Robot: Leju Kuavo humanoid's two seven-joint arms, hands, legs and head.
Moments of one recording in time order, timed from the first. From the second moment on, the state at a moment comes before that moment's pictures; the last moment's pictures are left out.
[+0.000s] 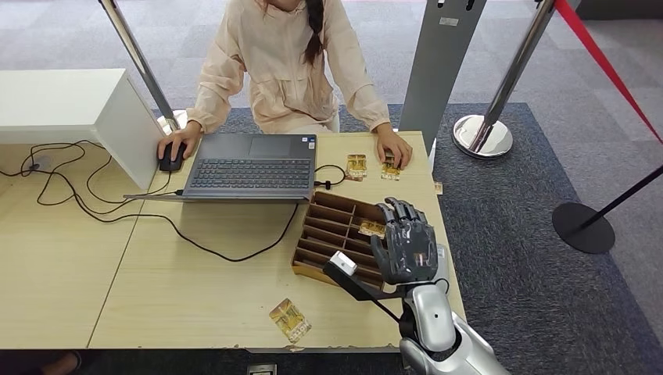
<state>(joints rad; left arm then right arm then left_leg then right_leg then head) -0.13 -0.11 -1.05 -0.19 0.99 0.35 0.26 -0.23 -0.17 0.72 -1.40 1.28 -0.50 0.52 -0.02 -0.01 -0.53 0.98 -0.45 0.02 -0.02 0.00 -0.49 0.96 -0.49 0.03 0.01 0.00</state>
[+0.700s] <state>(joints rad) -0.13 -0.10 -1.05 -0.20 1.00 0.35 0.25 -0.27 -0.16 0.72 -1.34 1.27 -0.49 0.52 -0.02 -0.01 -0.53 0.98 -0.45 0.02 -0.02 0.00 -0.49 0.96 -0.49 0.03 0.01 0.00</state>
